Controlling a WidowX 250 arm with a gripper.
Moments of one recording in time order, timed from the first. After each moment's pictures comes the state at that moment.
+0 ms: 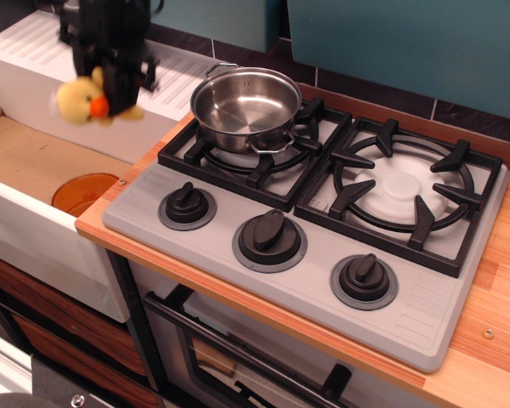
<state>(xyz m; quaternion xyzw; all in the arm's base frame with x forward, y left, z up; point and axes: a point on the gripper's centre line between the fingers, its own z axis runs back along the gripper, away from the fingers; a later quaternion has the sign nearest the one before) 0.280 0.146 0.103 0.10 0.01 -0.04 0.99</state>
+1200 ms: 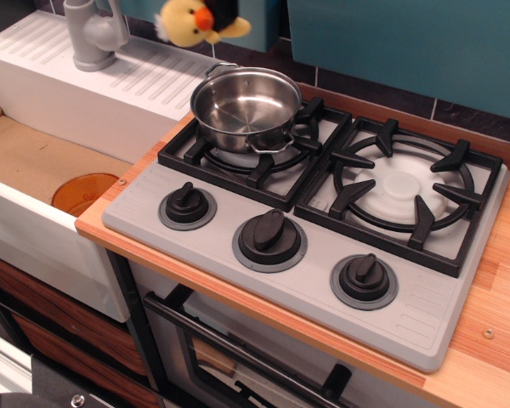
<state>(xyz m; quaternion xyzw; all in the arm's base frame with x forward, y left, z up) 0.356 0.093 0.135 -0.06 -0.05 -0.04 1.00</state>
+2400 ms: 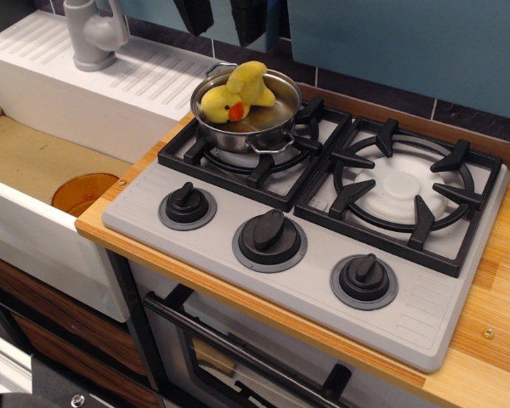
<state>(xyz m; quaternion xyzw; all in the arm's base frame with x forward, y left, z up) 0.360 0.089 0.126 -0.05 -0.05 -0.05 1.00</state>
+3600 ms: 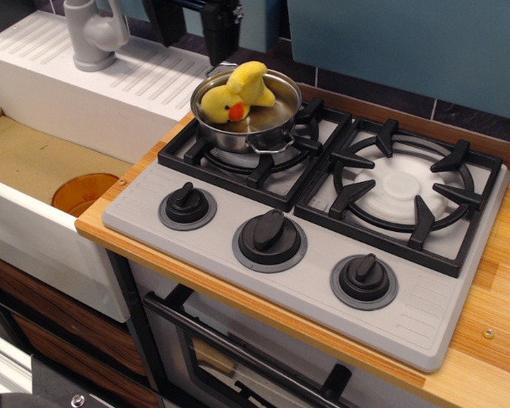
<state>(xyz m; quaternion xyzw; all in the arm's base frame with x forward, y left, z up) 0.328 0.105 0.128 0.00 -0.06 -0.05 1.00</state>
